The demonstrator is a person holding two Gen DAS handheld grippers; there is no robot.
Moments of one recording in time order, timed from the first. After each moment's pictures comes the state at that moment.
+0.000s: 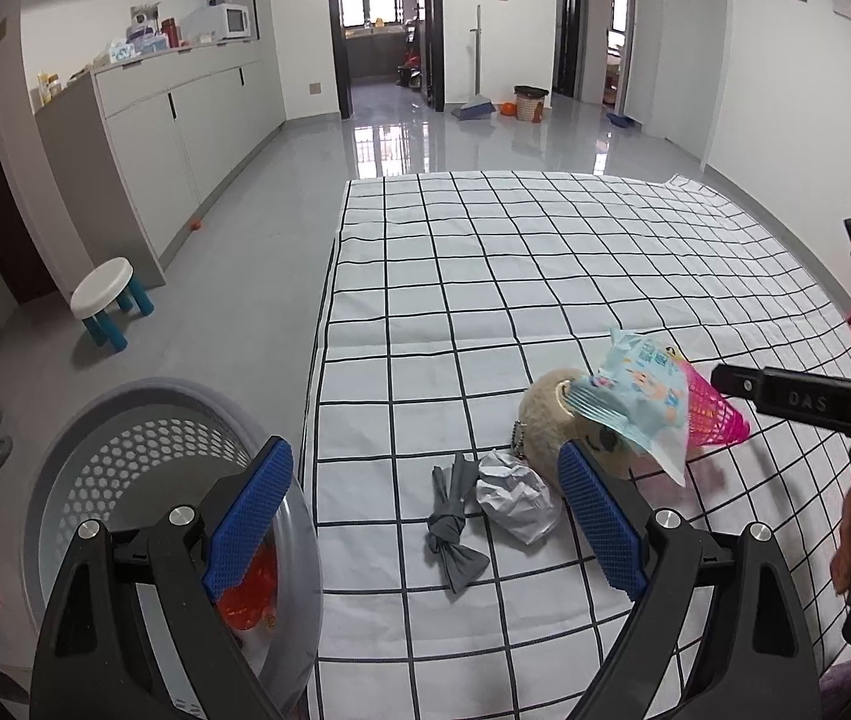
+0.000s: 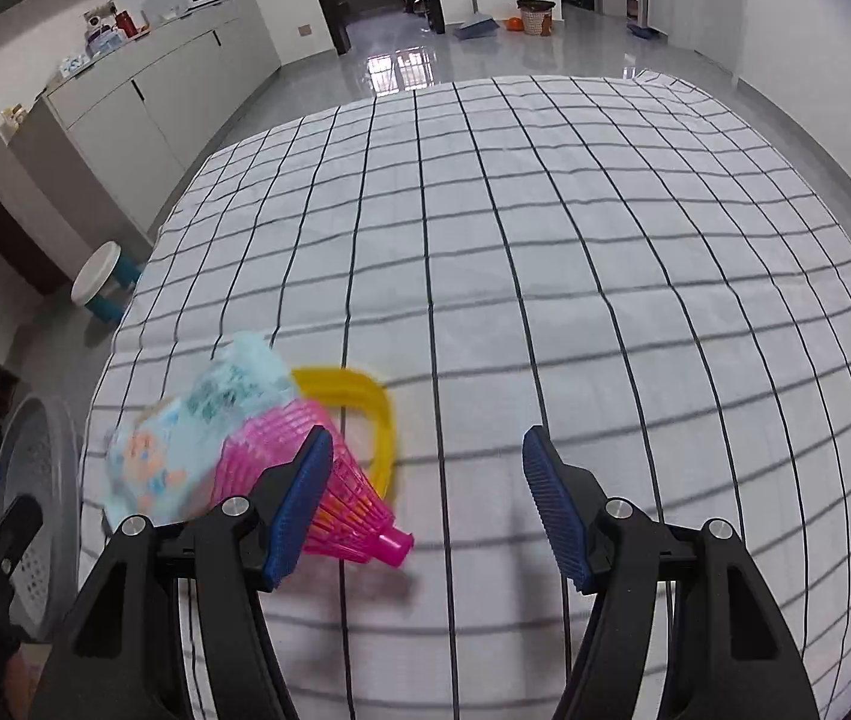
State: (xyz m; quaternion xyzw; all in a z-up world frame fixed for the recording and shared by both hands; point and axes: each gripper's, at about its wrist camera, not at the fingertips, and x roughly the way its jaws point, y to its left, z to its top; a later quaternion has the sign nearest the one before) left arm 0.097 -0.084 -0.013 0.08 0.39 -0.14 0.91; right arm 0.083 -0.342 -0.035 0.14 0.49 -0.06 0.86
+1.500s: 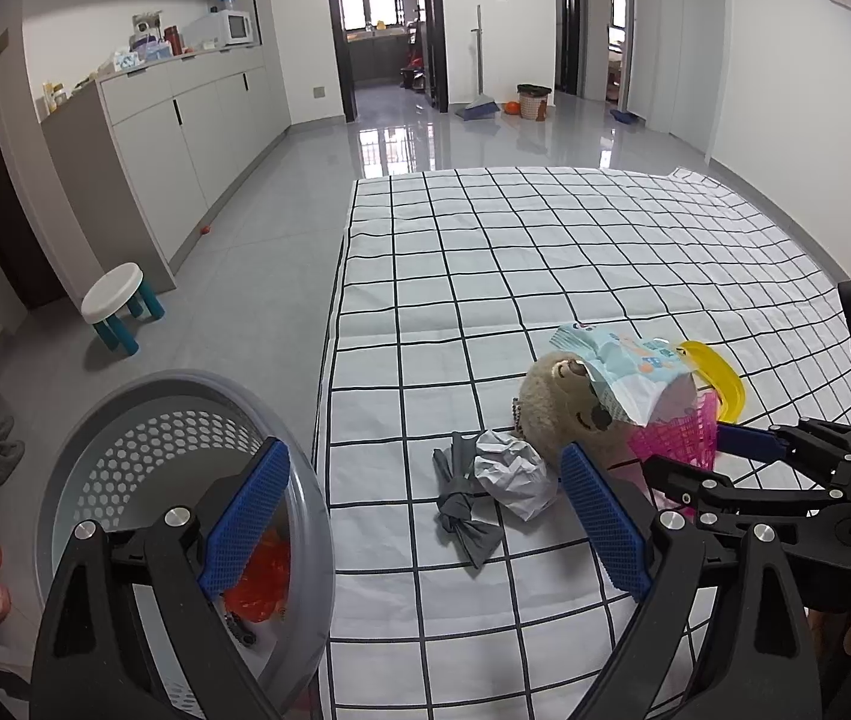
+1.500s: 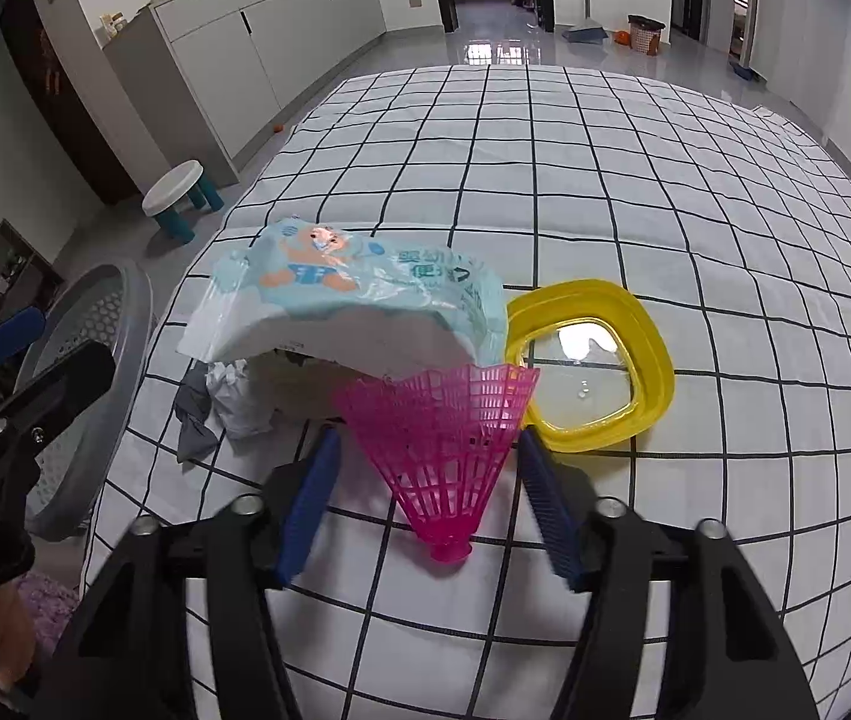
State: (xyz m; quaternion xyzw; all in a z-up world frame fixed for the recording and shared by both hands) left arm 0.087 -0.080 -0.015 0.09 0.39 -0.13 0.91; right arm 0.066 -0.257 -0.051 0.07 0.50 0.04 0.86
